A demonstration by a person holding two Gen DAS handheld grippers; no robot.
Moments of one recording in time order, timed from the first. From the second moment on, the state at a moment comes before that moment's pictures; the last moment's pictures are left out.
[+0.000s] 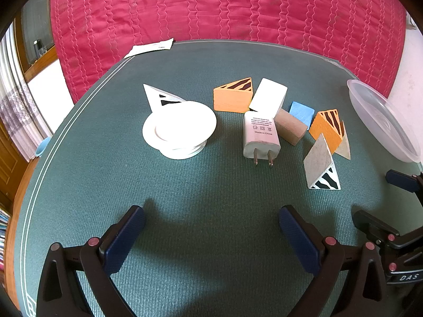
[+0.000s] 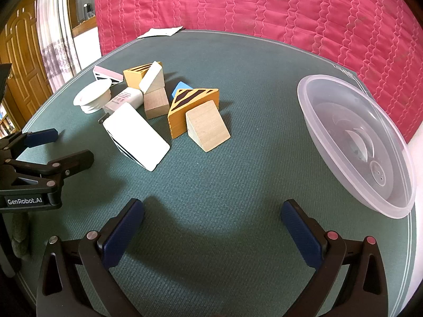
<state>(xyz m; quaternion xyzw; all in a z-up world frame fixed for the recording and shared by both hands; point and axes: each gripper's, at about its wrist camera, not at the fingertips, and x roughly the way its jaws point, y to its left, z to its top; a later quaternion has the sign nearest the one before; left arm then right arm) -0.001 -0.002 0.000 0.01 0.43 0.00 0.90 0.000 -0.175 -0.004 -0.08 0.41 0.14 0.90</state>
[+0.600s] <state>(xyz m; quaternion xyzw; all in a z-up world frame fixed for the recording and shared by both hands) 0.001 0.006 0.001 0.02 0.44 -0.02 0.90 0.000 -0.175 -0.003 -0.08 0.41 0.14 0.90</state>
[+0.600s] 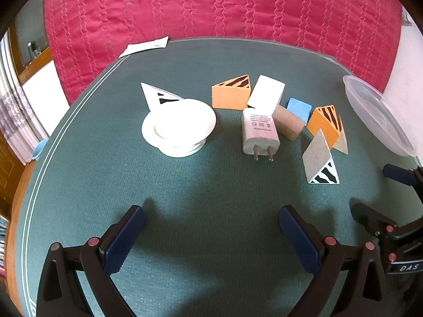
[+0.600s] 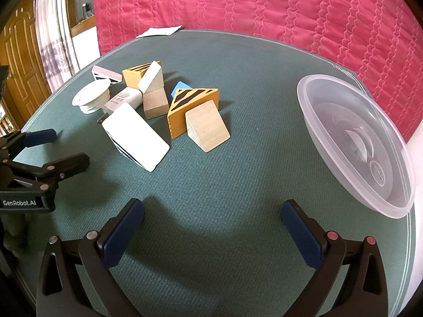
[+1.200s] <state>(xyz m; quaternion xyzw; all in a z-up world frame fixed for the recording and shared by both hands) 0.039 0.035 0.017 -0.01 0.43 0.02 0.90 -0.001 -0.174 -0.001 -0.08 0.41 0.14 0.90</state>
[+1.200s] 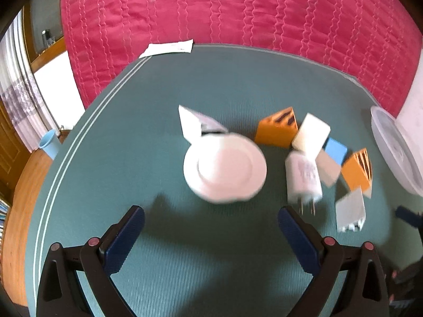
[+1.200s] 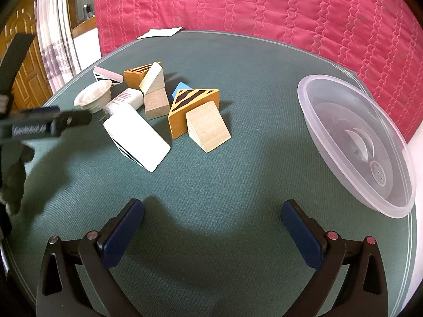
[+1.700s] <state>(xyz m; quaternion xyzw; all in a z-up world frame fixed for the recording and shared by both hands) 0.074 0.035 0.013 -0.02 0.42 0.03 0.91 -0.008 -0.175 0.004 -0.06 0.40 0.21 0.89</state>
